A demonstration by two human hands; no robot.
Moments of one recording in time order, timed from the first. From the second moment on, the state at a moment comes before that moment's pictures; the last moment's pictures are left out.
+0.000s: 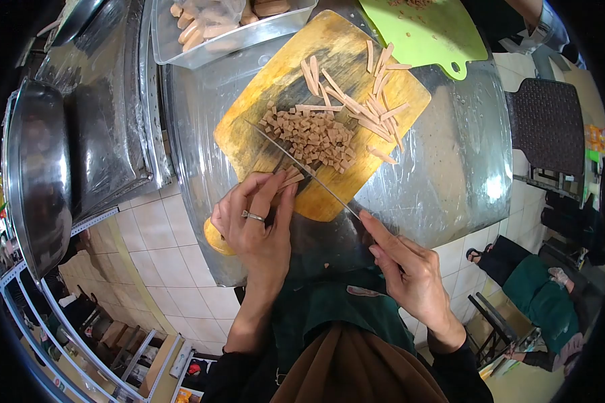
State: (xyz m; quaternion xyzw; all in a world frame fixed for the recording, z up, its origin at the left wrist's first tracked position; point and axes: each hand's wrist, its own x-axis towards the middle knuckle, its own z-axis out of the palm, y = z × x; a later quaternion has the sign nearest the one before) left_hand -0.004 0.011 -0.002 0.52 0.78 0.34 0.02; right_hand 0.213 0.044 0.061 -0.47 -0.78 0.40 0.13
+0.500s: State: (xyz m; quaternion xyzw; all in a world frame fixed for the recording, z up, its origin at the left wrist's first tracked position) left_hand -0.002 0.013 -0.003 0.51 0.78 0.35 0.00; right_hand 0.206 0.046 0.062 -0.47 -0.77 0.41 0.14
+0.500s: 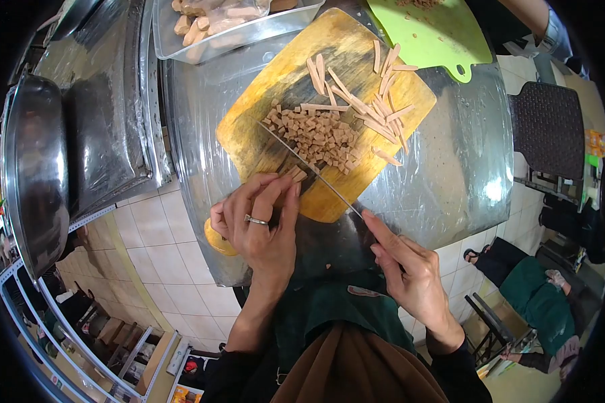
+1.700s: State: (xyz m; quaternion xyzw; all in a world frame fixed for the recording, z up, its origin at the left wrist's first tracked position) left_hand -0.005 0.013 -0.002 0.53 0.78 0.35 0.02; right_hand 0.197 0.050 0.069 -0.47 -0.77 0.41 0.10
